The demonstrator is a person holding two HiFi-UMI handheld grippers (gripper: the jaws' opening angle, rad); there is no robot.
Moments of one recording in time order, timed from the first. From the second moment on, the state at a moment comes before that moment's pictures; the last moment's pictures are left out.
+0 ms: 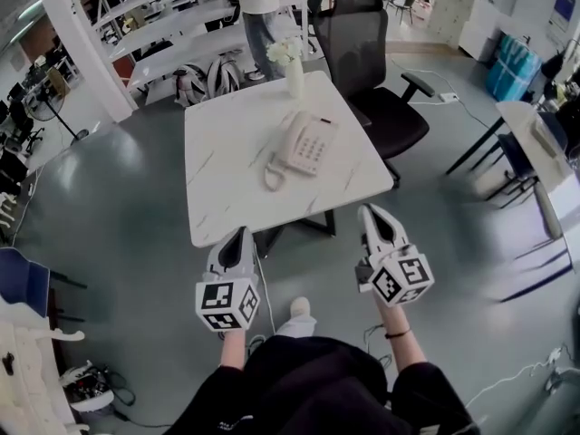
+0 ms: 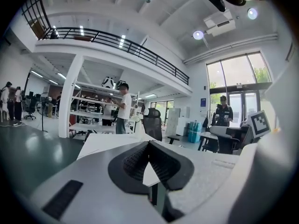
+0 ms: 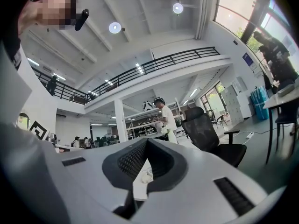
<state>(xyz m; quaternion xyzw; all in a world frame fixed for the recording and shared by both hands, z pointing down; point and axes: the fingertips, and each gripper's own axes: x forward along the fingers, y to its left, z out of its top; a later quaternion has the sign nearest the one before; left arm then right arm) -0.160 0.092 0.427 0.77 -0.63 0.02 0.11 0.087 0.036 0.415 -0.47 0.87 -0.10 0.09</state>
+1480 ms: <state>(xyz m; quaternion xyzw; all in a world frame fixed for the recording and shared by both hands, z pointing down) -0.137 -0.169 0.504 0.78 -0.59 0.09 0.19 0.059 -0.209 0.473 -0.46 0.87 -0.16 0.04</state>
